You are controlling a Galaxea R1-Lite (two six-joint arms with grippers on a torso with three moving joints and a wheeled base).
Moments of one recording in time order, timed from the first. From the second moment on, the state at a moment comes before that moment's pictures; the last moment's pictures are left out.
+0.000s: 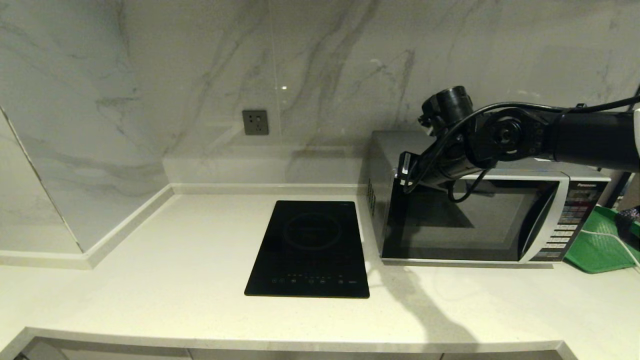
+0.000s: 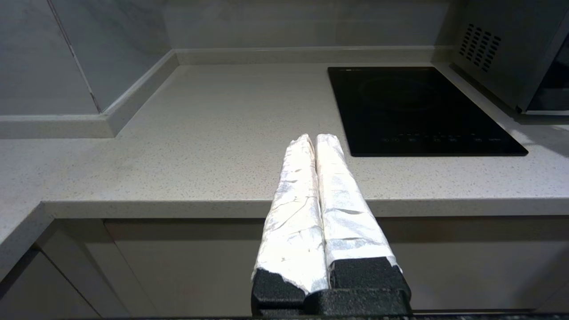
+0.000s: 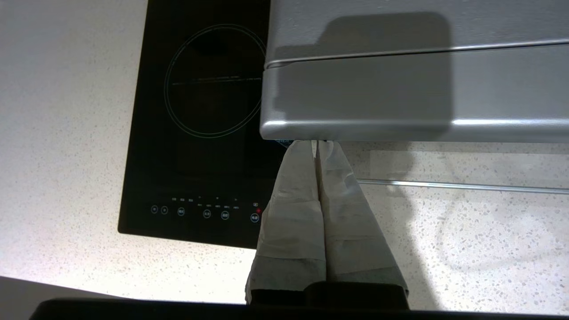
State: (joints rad) left arm 0.00 0.00 0.00 0.00 0.00 -0.01; right arm 0.37 2.15 -1.96 0.47 -0.12 0.49
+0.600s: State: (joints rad) left arm 0.00 0.00 0.00 0.00 0.00 -0.01; right arm 0.36 1.69 -1.59 0.54 -0.07 0.47
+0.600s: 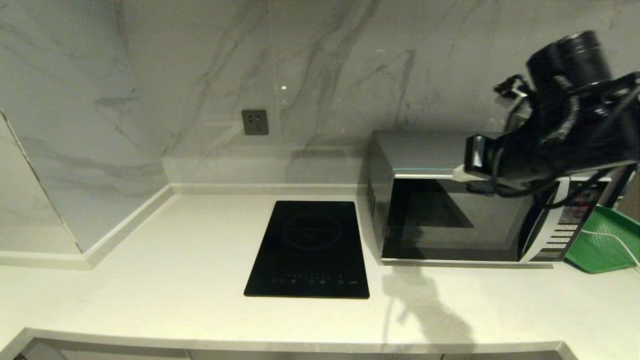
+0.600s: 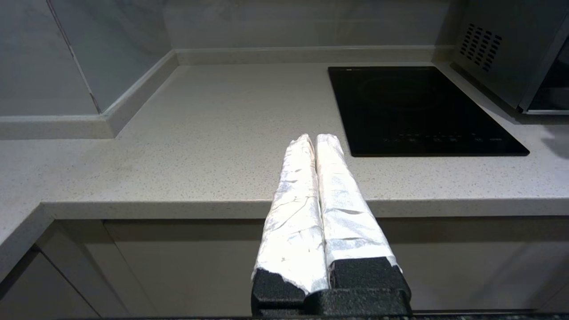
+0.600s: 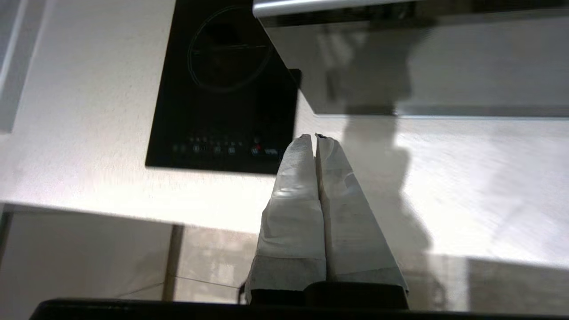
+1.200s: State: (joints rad) left arm 0.00 0.00 0.00 0.00 0.00 -0.01; right arm 0.30 1.11 -1.98 1.32 -0.33 0.24
